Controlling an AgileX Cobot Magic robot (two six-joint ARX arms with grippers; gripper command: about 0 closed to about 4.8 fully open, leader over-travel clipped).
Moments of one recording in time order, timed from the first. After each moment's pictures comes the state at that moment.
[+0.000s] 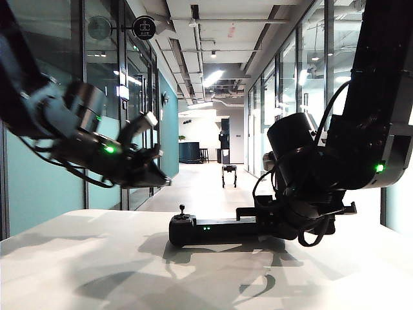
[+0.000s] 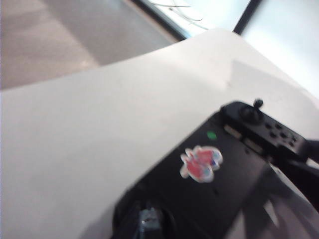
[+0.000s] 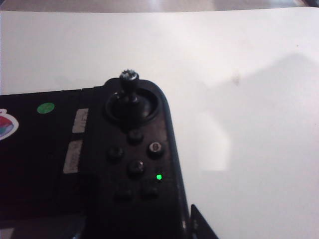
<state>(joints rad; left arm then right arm) -0.24 2.12 1.18 0.50 0.58 0.00 0.51 2.17 0.89 0.80 0.47 0.24</state>
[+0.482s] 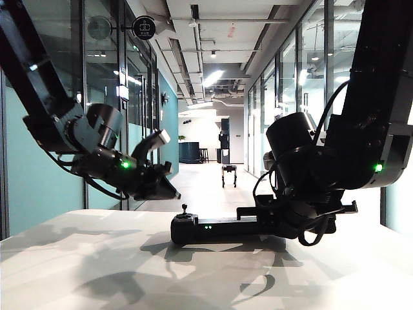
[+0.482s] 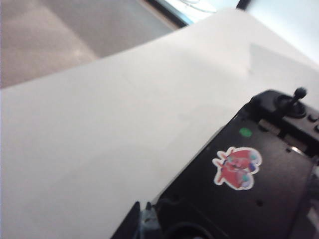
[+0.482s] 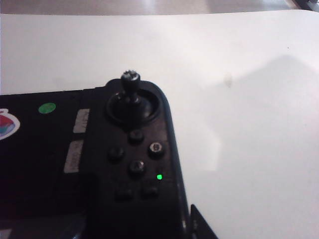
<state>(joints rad) -0.24 2.28 1.40 0.37 0.60 0.07 0.51 2.17 0.89 0.80 0.50 0.24</state>
